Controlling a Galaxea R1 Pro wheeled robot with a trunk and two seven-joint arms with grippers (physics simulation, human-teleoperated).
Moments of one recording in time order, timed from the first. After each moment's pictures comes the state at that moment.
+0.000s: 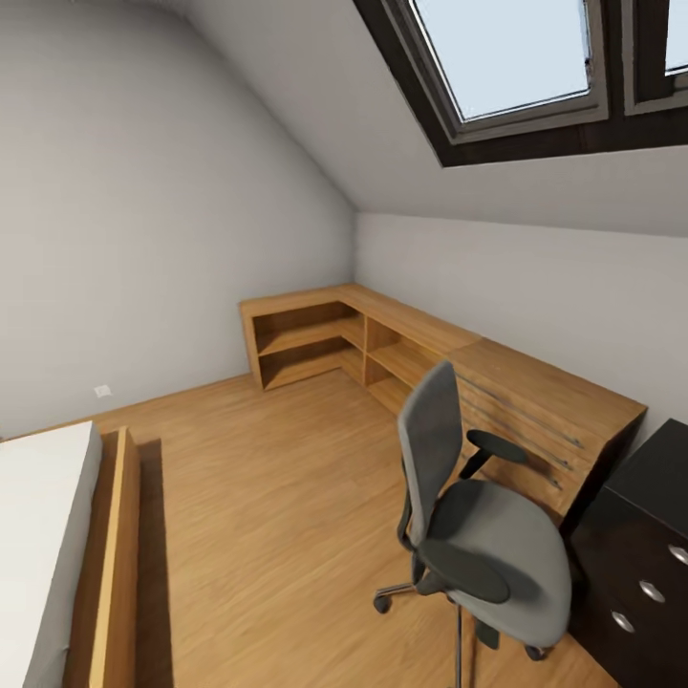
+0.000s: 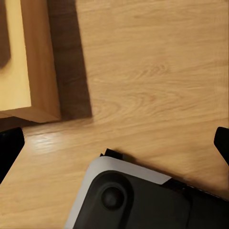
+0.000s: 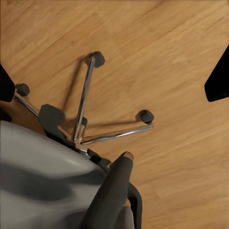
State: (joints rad) left arm 0.09 -0.03 0.38 -0.36 0.05 -0.43 -0.08; right arm -0.29 0.06 0.34 0.02 -0.24 -0.81 -0.18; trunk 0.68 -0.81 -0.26
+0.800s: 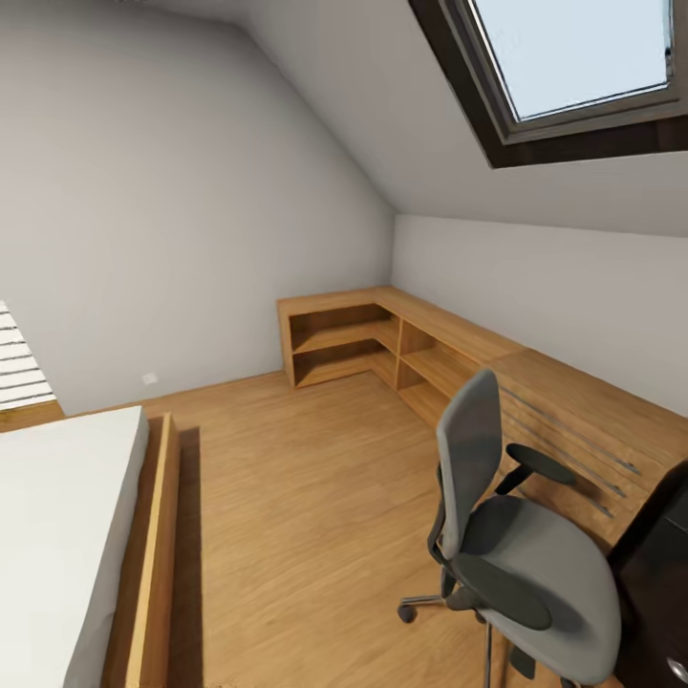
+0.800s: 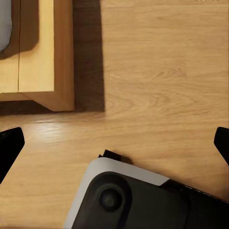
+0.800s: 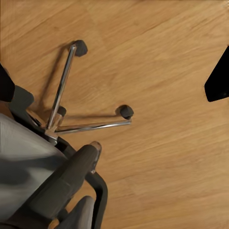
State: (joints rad) left arm 0.09 -0.04 0.37 -0.36 0.05 -0.43 -0.08; right arm -0.29 0.06 0.34 0.02 -0.25 -0.81 -0.18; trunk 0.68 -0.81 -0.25
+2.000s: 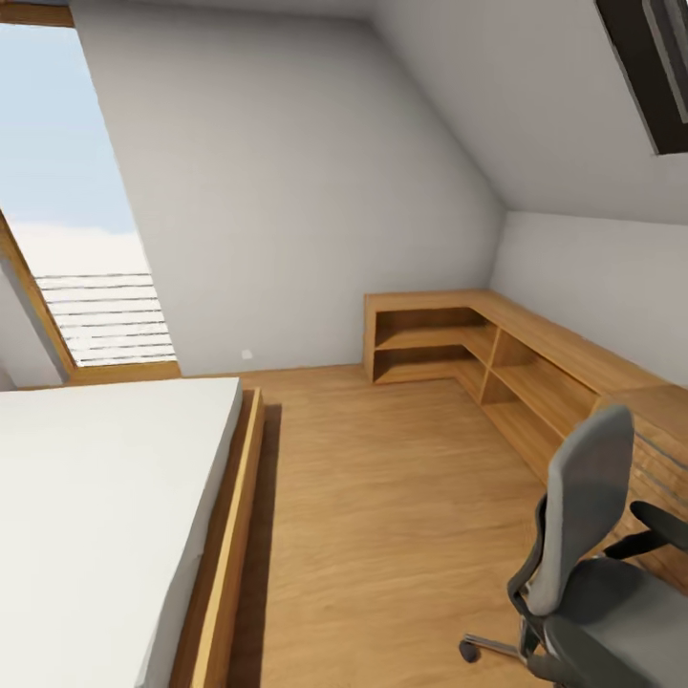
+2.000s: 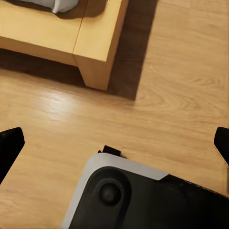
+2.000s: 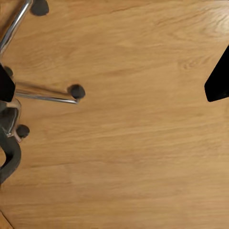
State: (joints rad) left arm 0.09 -0.04 0.37 -0.36 0.05 -0.43 -0.08; right arm -0.29 0.06 0.34 0.02 -0.25 -0.80 -0.18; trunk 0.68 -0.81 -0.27
